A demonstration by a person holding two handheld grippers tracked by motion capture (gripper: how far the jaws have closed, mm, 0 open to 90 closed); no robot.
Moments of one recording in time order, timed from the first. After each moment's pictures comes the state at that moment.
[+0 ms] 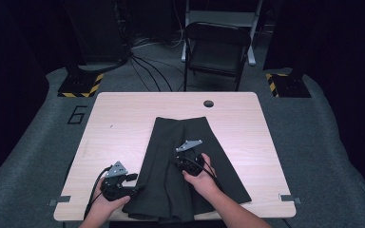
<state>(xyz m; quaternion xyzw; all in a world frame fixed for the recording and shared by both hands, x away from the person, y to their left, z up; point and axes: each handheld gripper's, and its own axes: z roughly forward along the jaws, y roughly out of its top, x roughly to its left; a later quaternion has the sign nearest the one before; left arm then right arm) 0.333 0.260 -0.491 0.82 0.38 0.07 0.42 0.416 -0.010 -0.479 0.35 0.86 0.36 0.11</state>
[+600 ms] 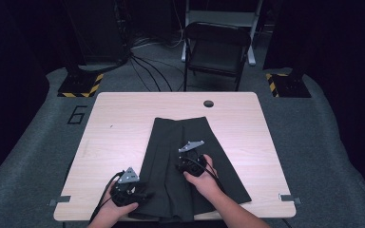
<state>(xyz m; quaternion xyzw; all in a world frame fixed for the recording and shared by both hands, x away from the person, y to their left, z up) 0.324 0.235 -0.501 0.85 0.35 0.07 0.39 0.420 -0.019 -0.494 0.37 0.86 0.35 0.10</state>
